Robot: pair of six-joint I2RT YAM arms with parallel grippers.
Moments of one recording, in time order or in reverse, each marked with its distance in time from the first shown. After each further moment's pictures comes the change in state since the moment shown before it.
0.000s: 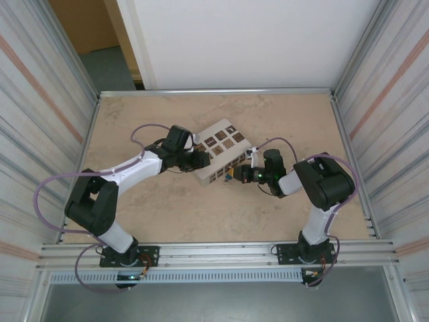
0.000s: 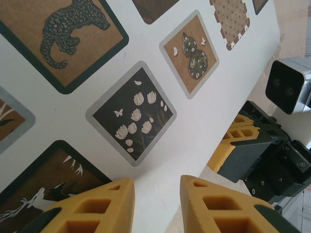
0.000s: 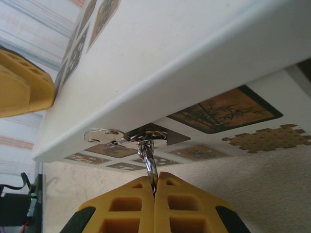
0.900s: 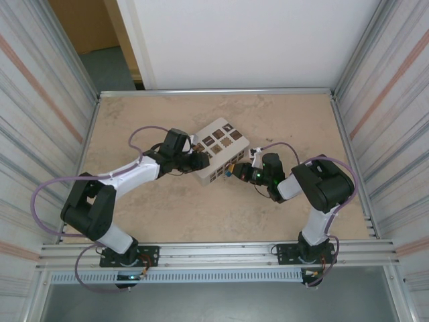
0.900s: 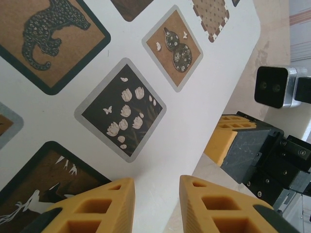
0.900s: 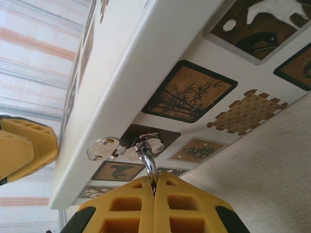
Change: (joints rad) left arm -0.001 -0.042 -0.086 0.122 -0.009 -0.001; right arm 0.046 -0.015 -0.050 0.136 0.193 0.316
